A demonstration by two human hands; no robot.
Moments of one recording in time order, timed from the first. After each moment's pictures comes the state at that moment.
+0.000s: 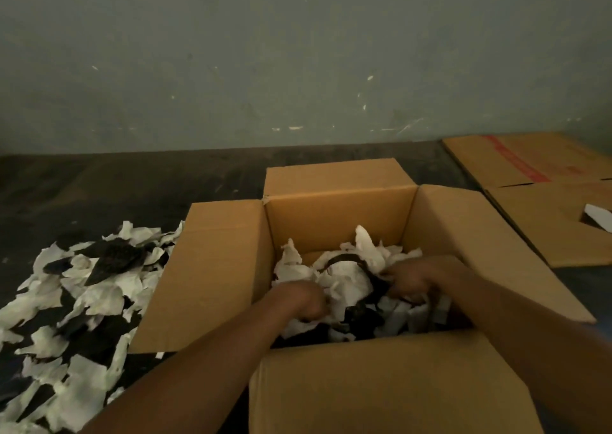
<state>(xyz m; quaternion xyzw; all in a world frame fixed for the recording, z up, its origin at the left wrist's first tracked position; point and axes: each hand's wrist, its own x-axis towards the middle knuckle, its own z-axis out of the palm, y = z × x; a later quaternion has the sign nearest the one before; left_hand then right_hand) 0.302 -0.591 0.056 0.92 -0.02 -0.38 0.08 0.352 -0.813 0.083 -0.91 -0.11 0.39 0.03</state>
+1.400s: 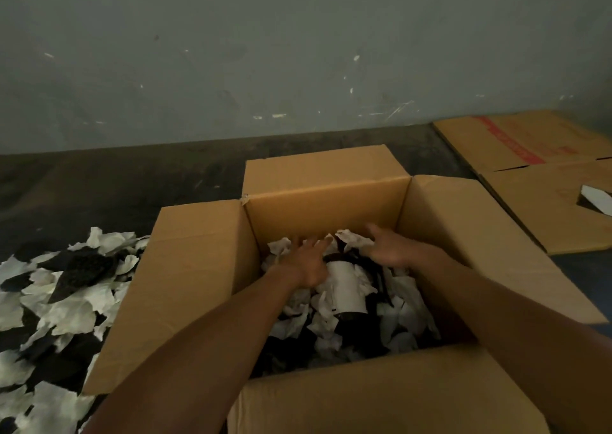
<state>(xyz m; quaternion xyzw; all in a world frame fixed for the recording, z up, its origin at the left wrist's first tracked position) 0.376 -0.599 0.035 0.95 -0.12 -0.22 0.16 0.393 -0.797 0.066 -0.92 -0.07 0.27 0.28</state>
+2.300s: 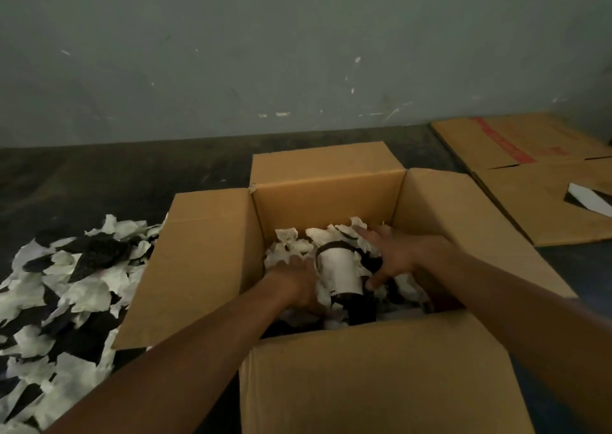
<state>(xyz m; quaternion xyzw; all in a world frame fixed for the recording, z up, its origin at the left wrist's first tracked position) 0.294 -0.595 0.074 0.95 -0.08 -0.31 -0.02 0.352 -0.810 0.095 -0.93 -0.17 0.31 0.05</state>
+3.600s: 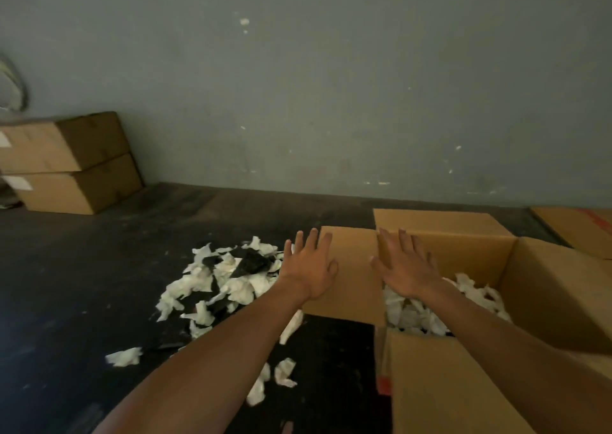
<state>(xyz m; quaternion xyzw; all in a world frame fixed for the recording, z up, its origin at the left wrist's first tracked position) 0.170 -0.397 0.180 1.00 0.03 0.05 0.04 0.230 -0.597 0.173 -0.97 -0.17 0.00 0.16</state>
